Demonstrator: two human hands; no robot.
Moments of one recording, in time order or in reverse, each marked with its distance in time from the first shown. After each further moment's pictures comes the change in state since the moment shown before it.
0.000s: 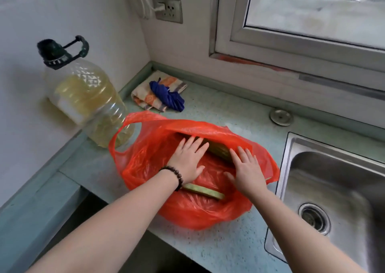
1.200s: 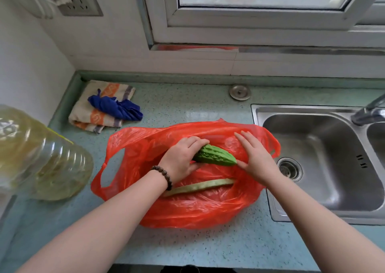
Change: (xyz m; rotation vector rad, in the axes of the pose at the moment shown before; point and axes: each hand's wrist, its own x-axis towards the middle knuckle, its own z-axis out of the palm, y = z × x) left_hand 0.062 -0.022 0.002 -0.468 0.176 0.630; right_hand -0.023 0.028 -0.014 0.271 0.196 0.262
